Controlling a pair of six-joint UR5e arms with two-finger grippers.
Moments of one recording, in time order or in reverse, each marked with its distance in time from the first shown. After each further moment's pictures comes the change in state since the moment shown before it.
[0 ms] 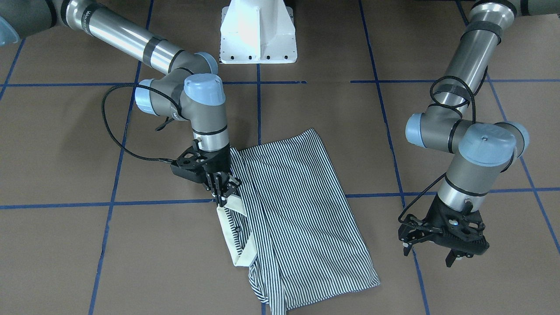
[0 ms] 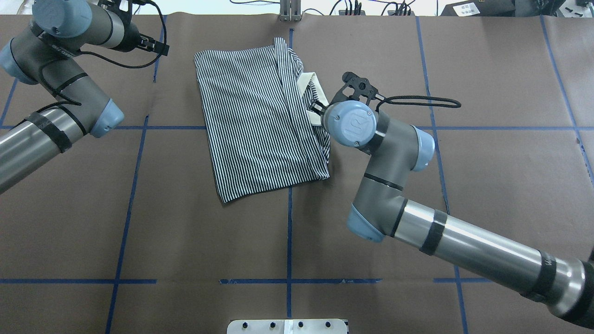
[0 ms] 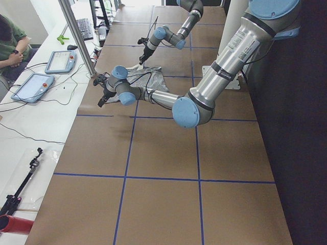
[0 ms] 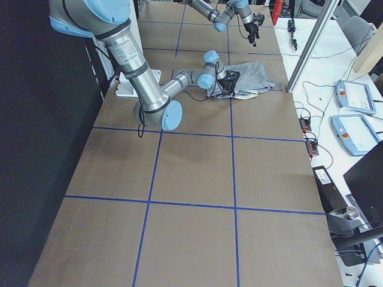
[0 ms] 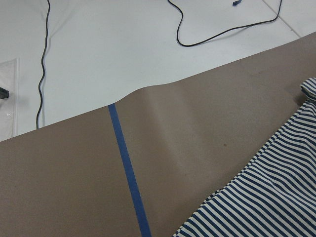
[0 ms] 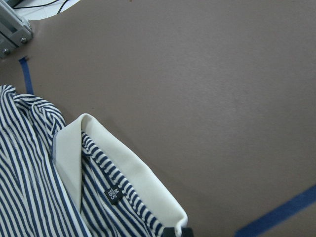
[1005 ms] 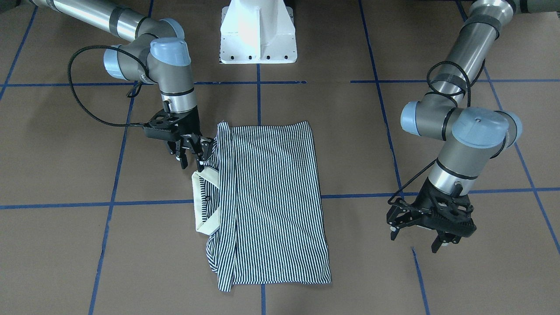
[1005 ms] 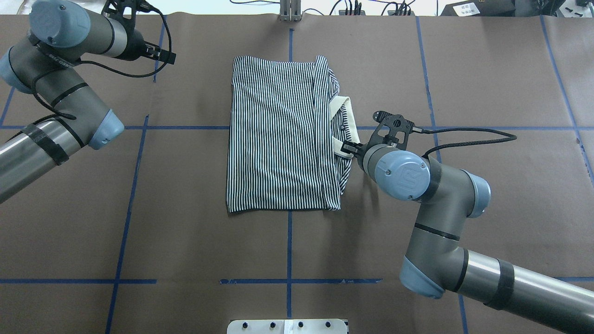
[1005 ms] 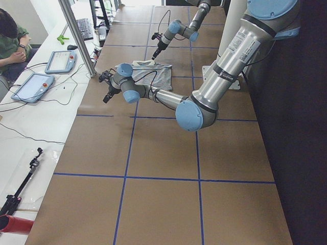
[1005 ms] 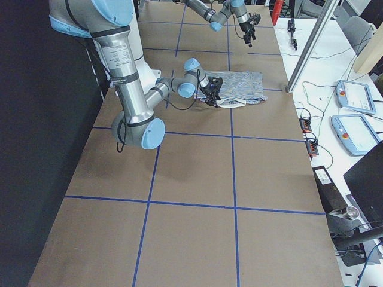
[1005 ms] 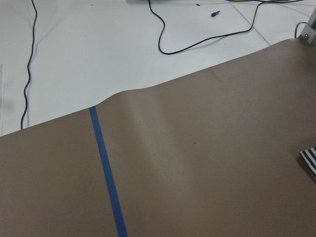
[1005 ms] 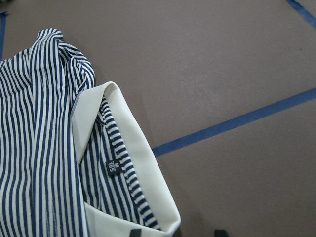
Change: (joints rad) left arm 0.041 0.066 -0.146 0.013 -0.047 -0.050; right arm -0.072 -0.256 0.308 -0.082 -0.037 -0.193
